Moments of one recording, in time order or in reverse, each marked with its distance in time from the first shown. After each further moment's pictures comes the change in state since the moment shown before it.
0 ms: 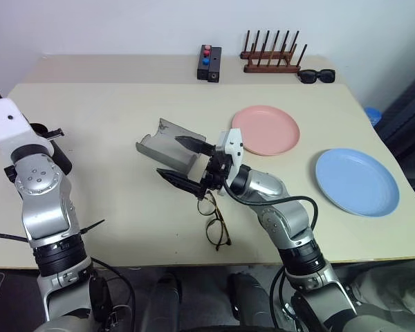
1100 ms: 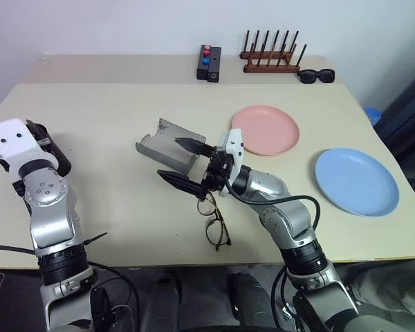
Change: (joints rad) left arm 0.057 -0.021 -0.026 0.043 -0.013 -0.087 0.025; right arm 0.000 -0.015 0.000 -0.004 0.020 0.021 0.001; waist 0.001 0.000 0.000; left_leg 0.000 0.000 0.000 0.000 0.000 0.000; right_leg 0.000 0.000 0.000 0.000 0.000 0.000
